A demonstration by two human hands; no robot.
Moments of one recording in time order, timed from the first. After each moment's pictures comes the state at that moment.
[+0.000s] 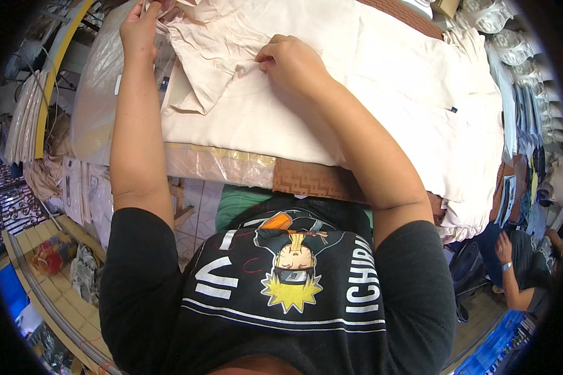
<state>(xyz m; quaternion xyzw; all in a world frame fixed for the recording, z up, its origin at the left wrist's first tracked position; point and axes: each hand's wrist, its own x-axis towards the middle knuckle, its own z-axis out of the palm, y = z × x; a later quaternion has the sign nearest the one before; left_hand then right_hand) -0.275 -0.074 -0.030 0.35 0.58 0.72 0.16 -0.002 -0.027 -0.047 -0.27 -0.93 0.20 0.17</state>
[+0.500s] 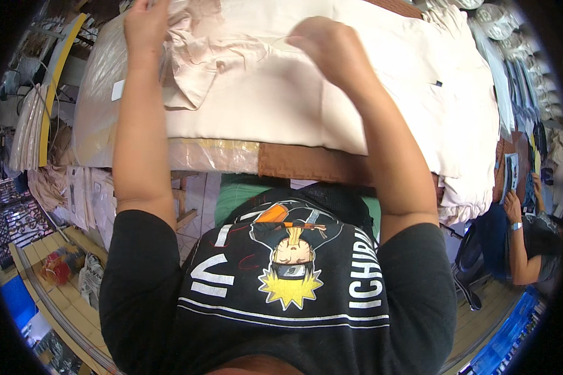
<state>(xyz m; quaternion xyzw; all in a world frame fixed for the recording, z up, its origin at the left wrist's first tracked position) -0.189 -0.073 0.029 0.34 0.61 0.69 0.18 0.090 -0.023 -0.001 -0.30 -0.86 0.28 0.31</state>
